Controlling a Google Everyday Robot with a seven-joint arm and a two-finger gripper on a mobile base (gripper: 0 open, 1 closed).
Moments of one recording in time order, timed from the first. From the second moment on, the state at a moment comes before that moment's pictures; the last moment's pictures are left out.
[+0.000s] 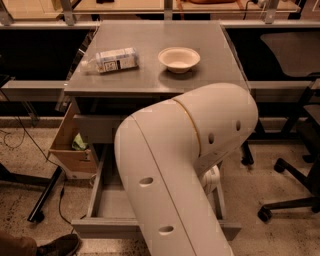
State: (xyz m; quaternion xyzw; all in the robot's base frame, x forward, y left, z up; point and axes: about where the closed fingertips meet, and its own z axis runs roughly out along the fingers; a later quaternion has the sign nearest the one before) arm 0.516 -0.143 0.377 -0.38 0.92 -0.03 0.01
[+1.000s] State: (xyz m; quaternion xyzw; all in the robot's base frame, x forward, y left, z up) arm 0.480 -0.163 0.359 -0.47 0.87 -0.05 -0.09
